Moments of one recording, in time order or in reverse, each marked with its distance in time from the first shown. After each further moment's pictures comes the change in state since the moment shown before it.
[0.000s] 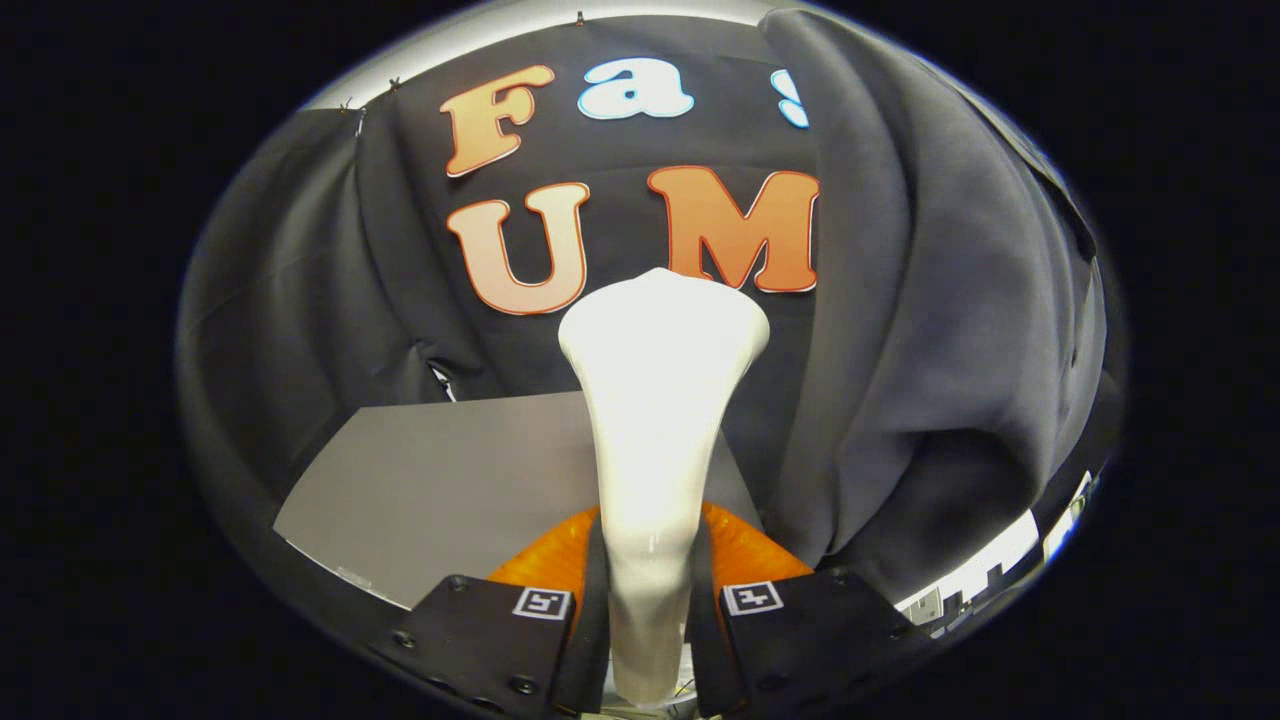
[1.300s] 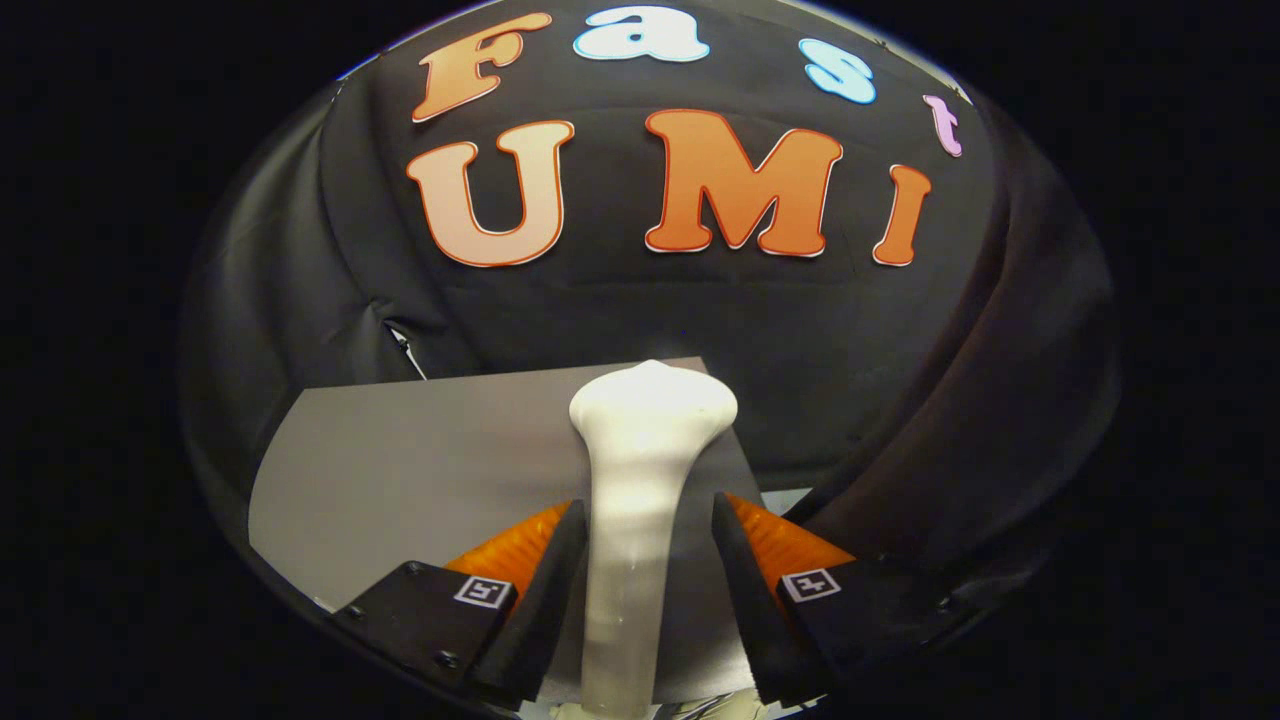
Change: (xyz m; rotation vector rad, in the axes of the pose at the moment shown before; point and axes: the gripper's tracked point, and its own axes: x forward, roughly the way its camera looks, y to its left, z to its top) arm 0.098 -0.001 -0.016 -0.019 0.227 -0.101
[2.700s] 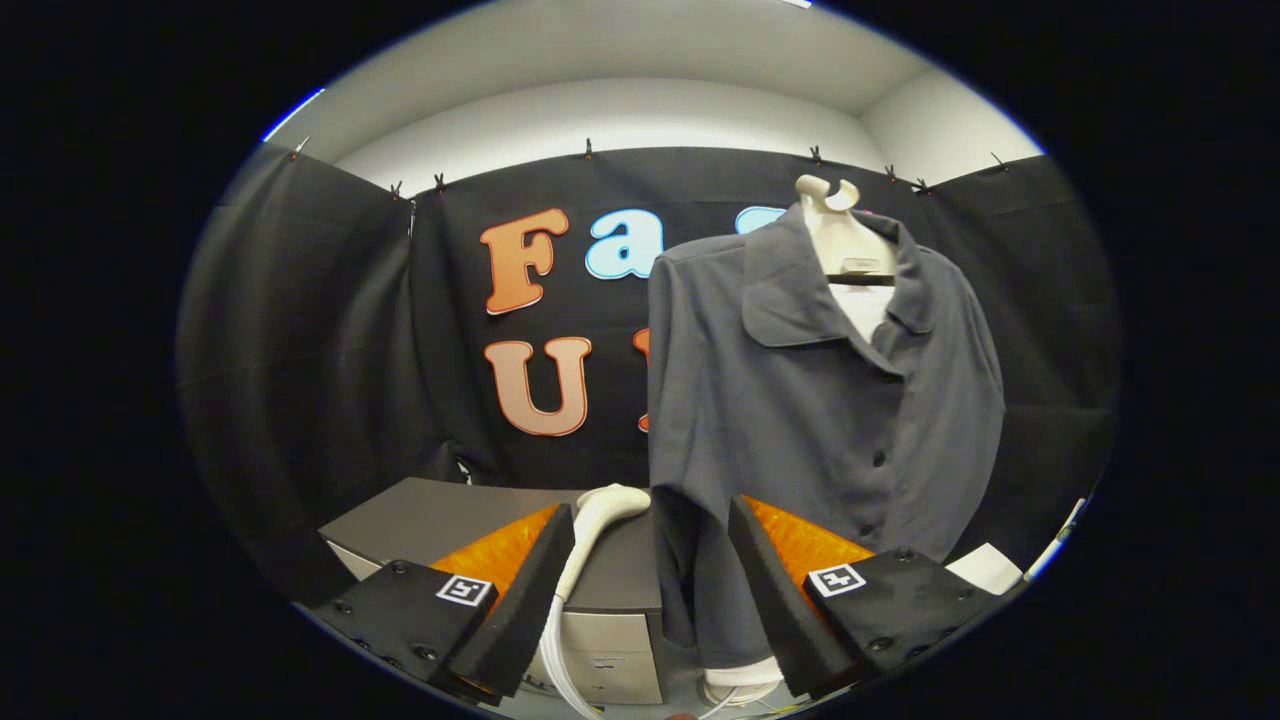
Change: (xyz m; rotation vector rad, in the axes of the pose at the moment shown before) arm -0.260 -0.085 0.014 -0.015 -0.553 0.127
